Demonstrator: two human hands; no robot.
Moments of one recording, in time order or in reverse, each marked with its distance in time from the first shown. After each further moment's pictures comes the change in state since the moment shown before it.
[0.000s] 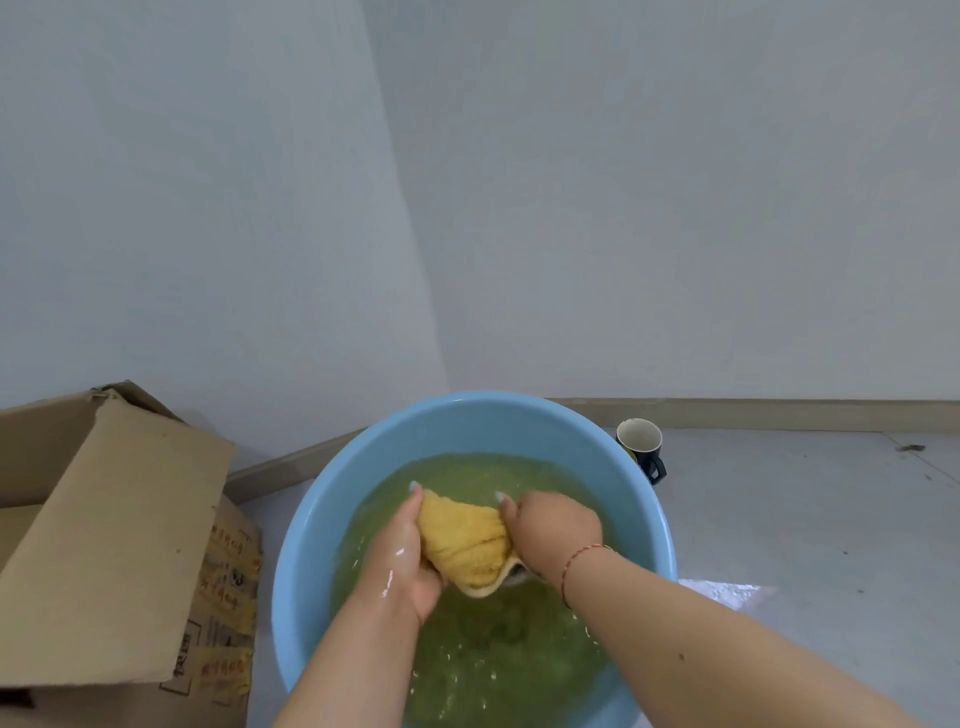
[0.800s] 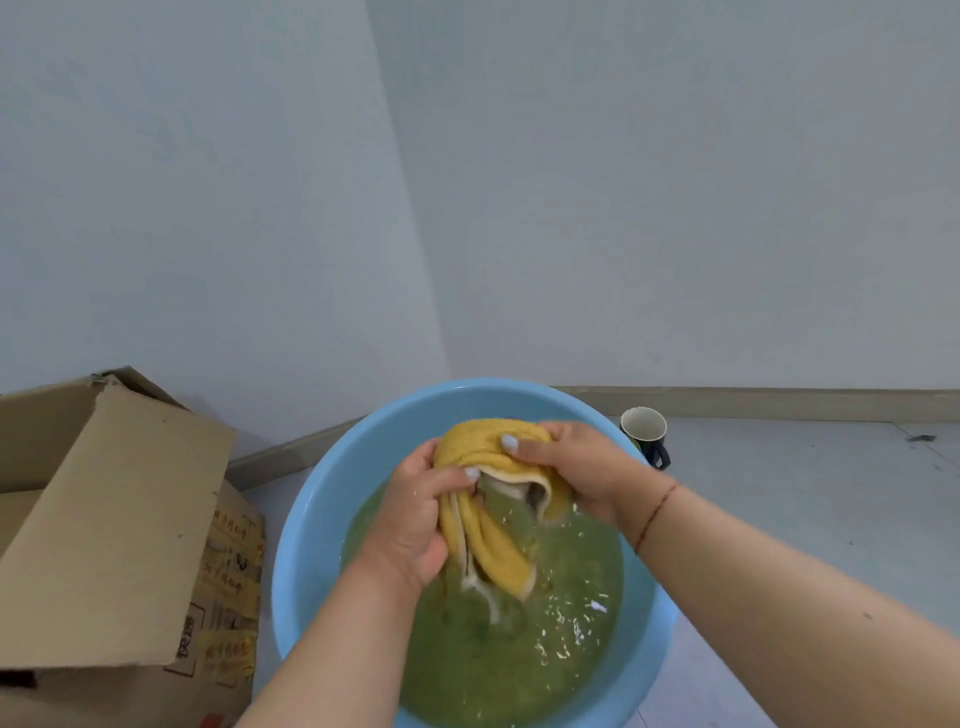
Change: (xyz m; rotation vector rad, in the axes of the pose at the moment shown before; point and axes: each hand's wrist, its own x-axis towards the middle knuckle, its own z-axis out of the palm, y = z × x) left_hand -0.013 0.013 0.020 0.211 -0.428 0.320; right_hand -0.011 0.025 -0.061 1.287 -0.307 -0.295
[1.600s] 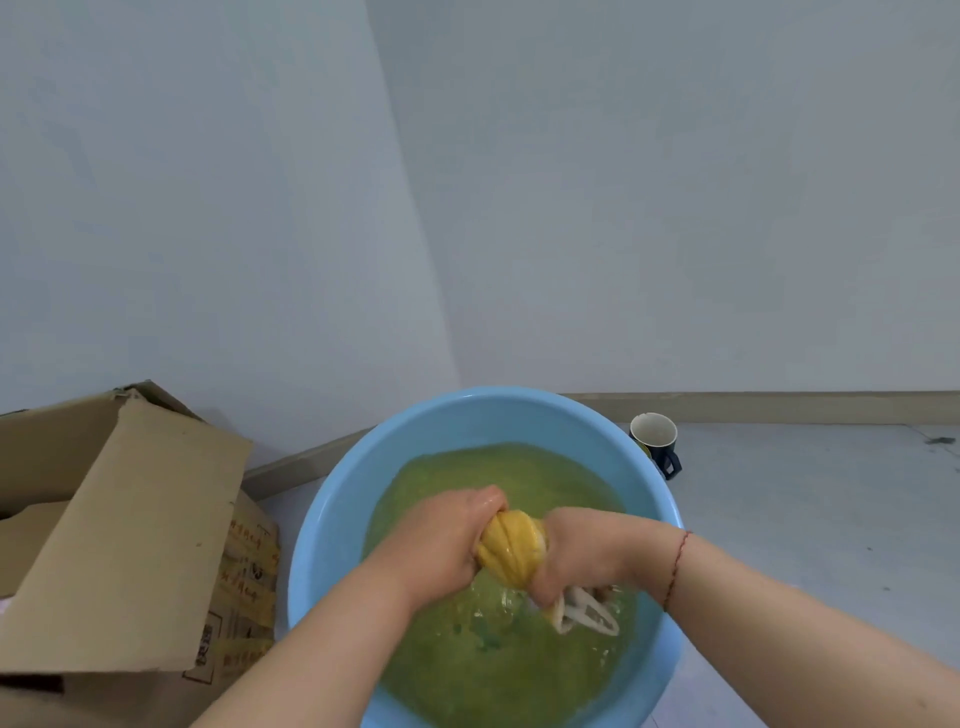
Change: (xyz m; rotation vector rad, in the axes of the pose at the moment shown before) left_hand 0.002 -0.006 -0.031 1.793 -0.388 0.476; right_hand -0.029 0.019 0.019 -0.747 -0.266 0.355
